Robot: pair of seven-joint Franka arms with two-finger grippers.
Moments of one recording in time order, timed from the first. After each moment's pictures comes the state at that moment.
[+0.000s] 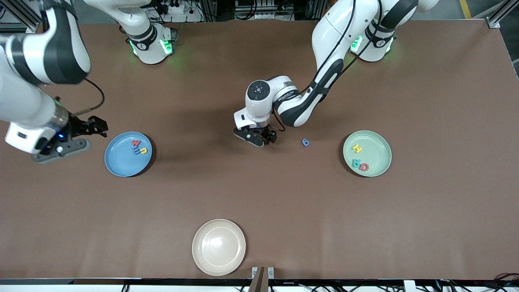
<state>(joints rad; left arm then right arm) -0.64 0.81 -0.28 -1.62 0.33 2.44 -0.58 0.04 0.08 0.03 -1.73 -0.11 1.80 -0.28</state>
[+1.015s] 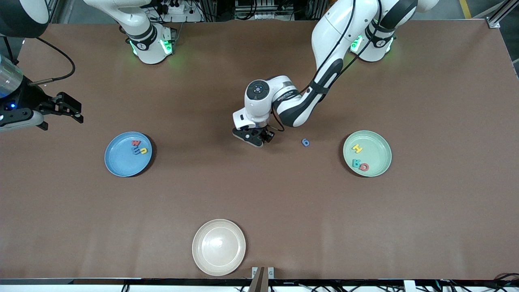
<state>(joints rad) -0.64 0.81 -0.28 -1.61 0.33 2.44 -0.58 0.04 -0.03 -0.03 -1.73 0.01 1.78 -0.21</state>
